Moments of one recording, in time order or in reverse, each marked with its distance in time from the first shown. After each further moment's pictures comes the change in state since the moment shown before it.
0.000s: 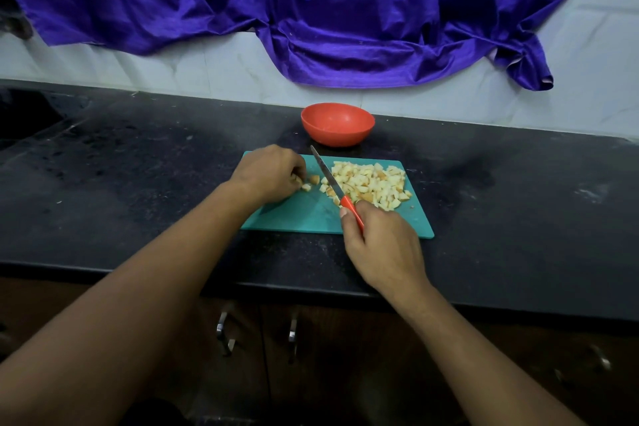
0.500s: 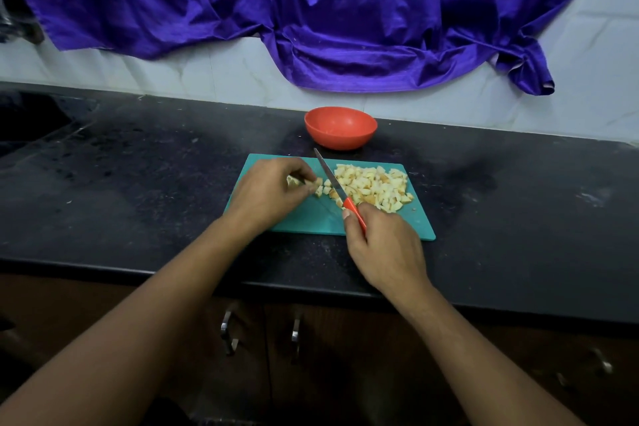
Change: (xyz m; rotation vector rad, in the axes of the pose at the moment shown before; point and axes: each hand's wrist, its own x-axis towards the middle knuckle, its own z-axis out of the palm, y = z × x) left_hand -0.047 0.008 0.009 -0.463 0.291 -0.014; right_hand 0.000 0.001 0.001 -0.005 0.016 -0.003
